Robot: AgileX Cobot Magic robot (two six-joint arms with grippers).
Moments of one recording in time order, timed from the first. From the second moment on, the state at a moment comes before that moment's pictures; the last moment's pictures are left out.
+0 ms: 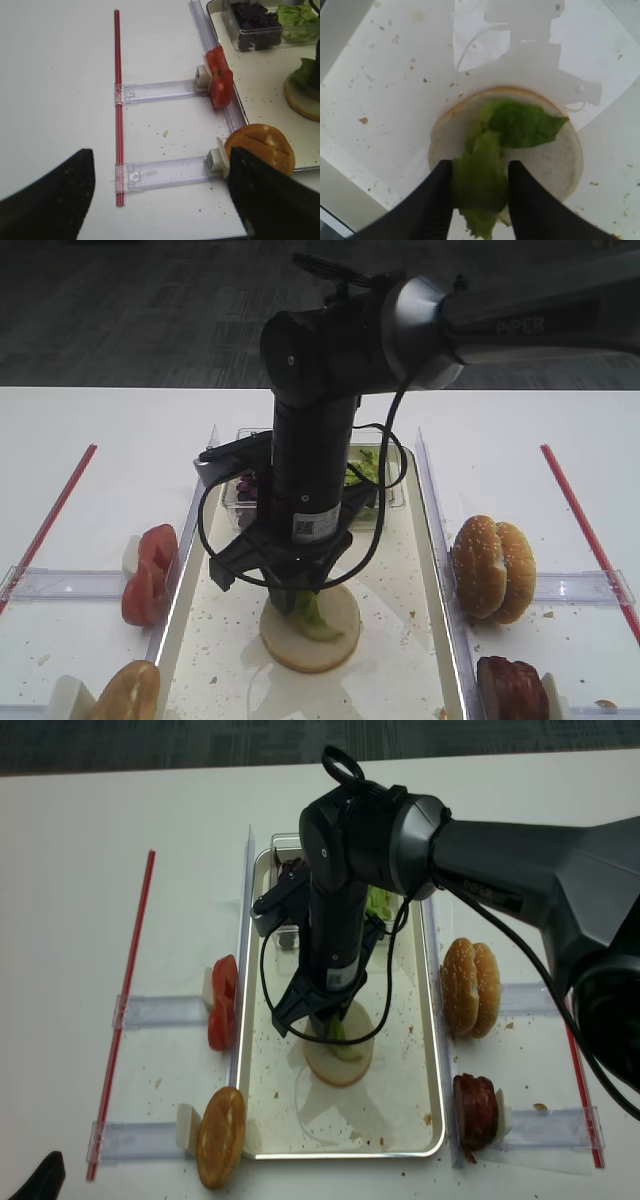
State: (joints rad) left arm -0.03 -0.02 -0.49 -0.03 1.19 -0.02; right arm 0.75 2.08 -1.54 0.25 1.11 -0.12
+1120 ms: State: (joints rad) left arm -0.03 -0.02 -0.49 -0.03 1.19 -0.02; right arm 0.75 2.08 -1.55 0.22 1.16 -0.12
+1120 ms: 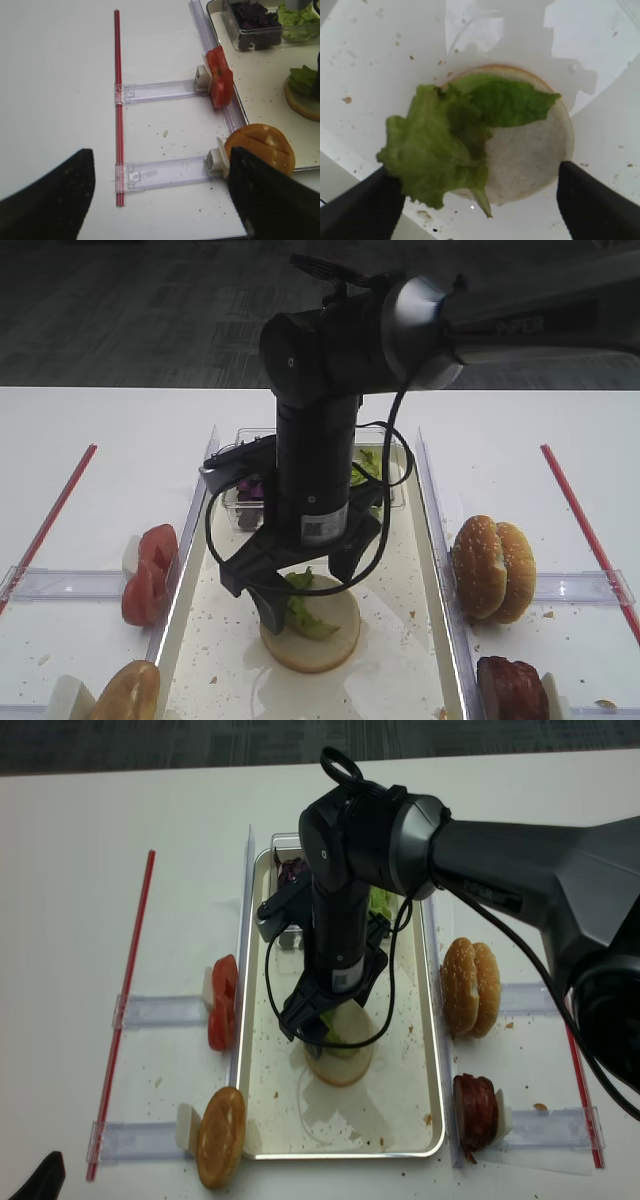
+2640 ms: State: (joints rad) left arm -0.03 -0.02 -0.49 -0.03 1.19 -0.02; right arm 0.74 2.08 -1.74 0.19 1.22 -0.10
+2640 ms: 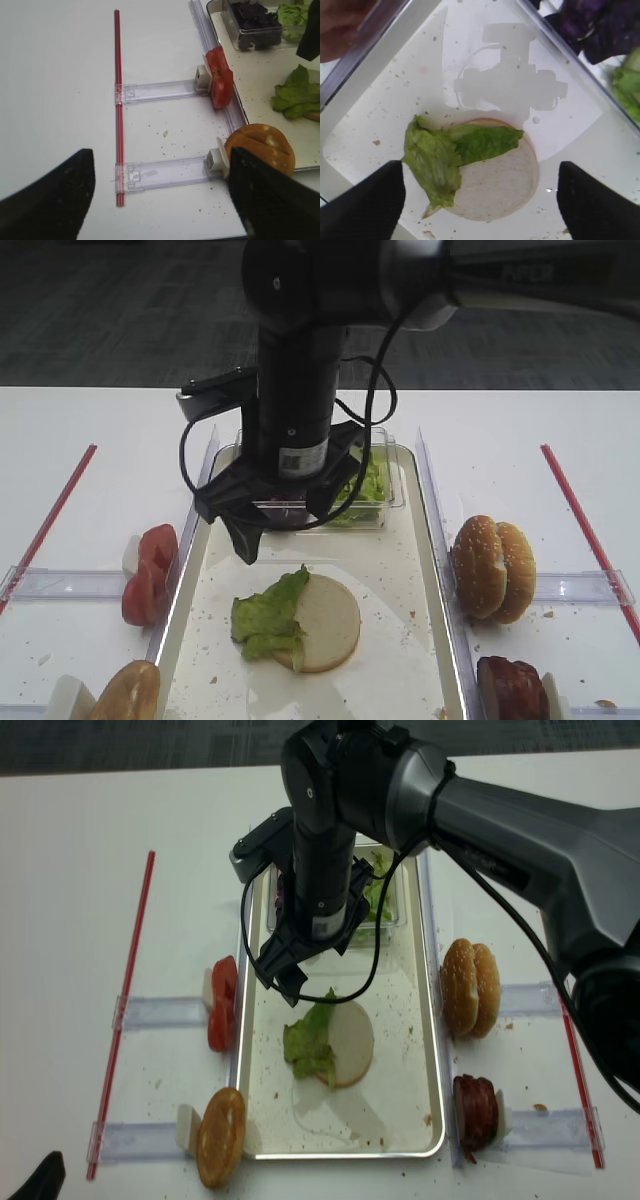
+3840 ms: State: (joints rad) left arm -0.03 -0.02 -0.49 -0.03 1.19 -0.02; right arm 0.26 2.00 -1.77 0.12 1.23 -0.02
